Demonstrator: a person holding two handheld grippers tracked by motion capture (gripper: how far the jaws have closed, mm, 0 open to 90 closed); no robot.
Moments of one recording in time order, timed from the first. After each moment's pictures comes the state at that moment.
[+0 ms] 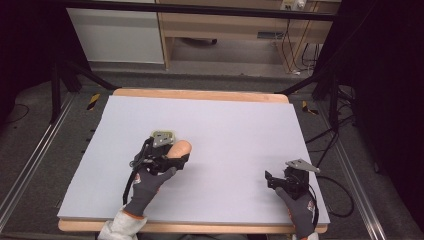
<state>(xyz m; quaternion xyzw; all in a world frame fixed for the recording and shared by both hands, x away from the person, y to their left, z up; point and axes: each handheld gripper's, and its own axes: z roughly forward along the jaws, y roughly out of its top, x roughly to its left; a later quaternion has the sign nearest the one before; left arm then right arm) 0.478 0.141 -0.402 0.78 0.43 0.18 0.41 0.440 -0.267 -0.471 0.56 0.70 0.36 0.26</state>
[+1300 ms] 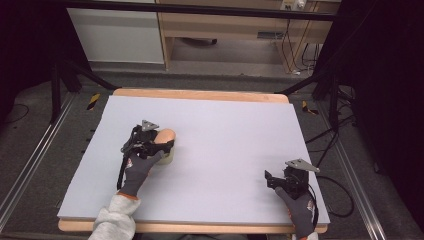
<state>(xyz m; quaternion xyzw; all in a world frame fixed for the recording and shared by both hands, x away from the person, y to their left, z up) 0.533 0.181 -0.422 0.76 0.49 0.20 0.39 0.441 -0.266 -0.471 0.56 0.70 0.36 0.26</state>
